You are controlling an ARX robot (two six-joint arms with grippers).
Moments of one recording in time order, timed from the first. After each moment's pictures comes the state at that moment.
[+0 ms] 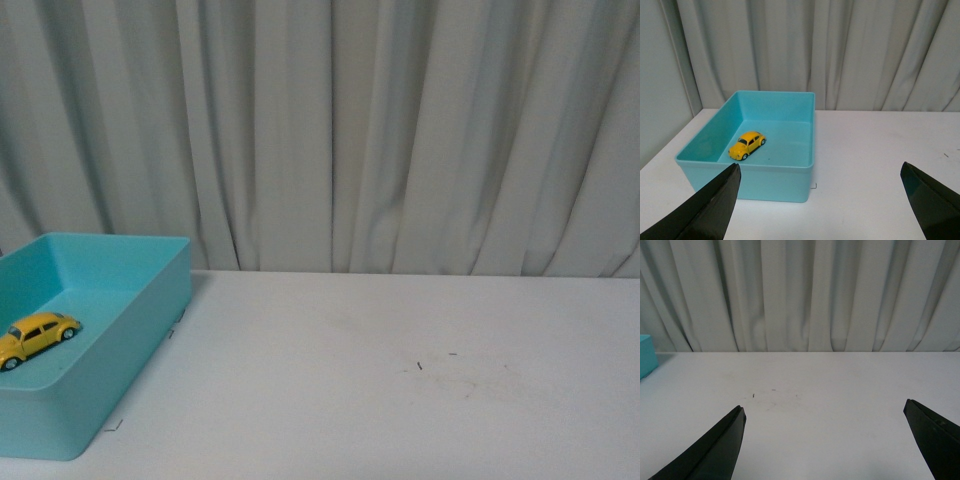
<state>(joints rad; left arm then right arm) 0.00 0.00 0.01 0.00 0.00 0.00 0.00 0.00 0.01 0.00 0.00 -0.01</state>
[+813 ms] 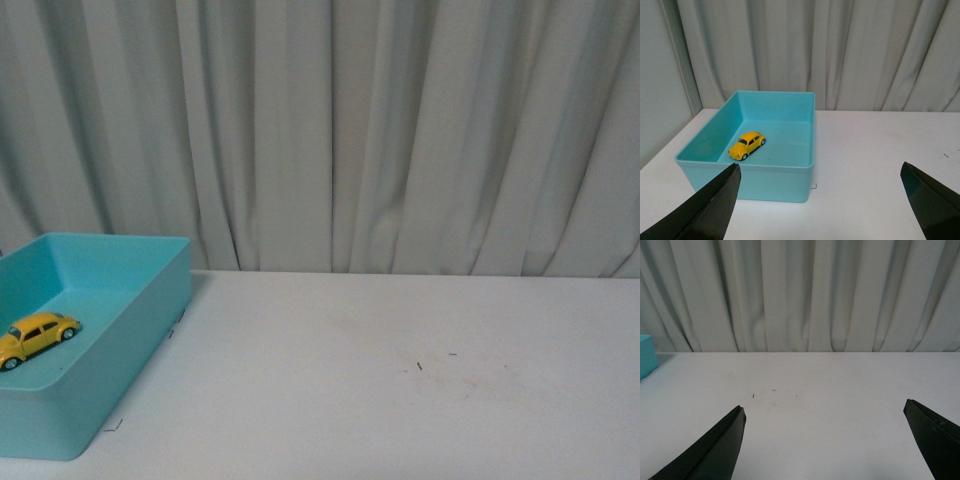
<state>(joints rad) 0.00 0.00 0.01 0.00 0.00 0.00 0.00 0.00 0.01 0.00 0.00 -0.01</state>
